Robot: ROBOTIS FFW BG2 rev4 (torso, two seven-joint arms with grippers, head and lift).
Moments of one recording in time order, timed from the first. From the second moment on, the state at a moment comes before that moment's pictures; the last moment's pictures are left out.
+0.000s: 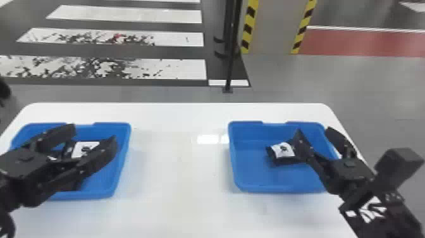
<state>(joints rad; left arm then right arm) 0.42 0.11 0.33 -2.57 0.24 0.88 -0.56 0.39 -0.07 -0.18 -2.02 -0.21 0.12 0.28</state>
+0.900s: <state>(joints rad) 0.14 0.18 0.36 -2.32 -0.02 1.06 -0.54 0.80 -0.03 -0.05 -2.37 -0.25 0.07 0.29</state>
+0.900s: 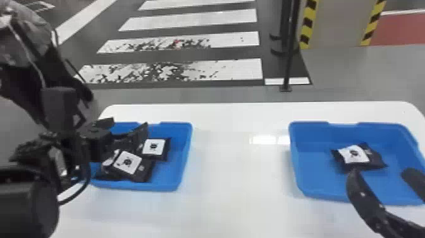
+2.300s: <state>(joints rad) -0.14 0.22 0.25 -1.84 -0.29 1.32 -0.53 0.81 -0.03 -0.04 -2.35 -0.29 0.08 0.29</state>
